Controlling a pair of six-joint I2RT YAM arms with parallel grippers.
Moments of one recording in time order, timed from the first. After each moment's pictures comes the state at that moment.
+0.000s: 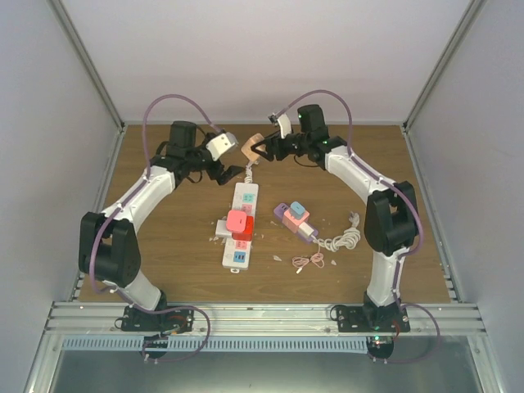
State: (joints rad) left arm -0.22 1.61 1.27 -0.29 0.62 0.59; right arm 0.41 1.96 1.65 -0.24 -0.69 0.04
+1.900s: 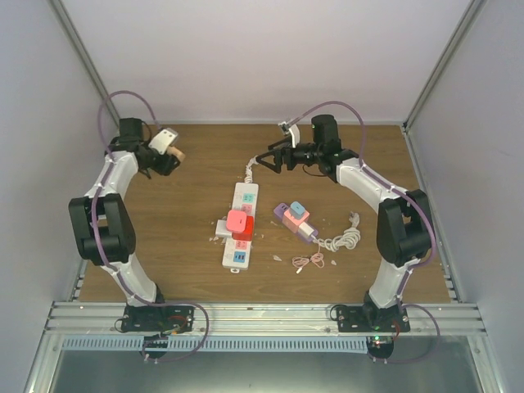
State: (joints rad) left arm 0.12 1.76 1.41 -0.57 0.38 0.62; right arm 0.37 1.82 1.39 -0.02 -0.87 0.15
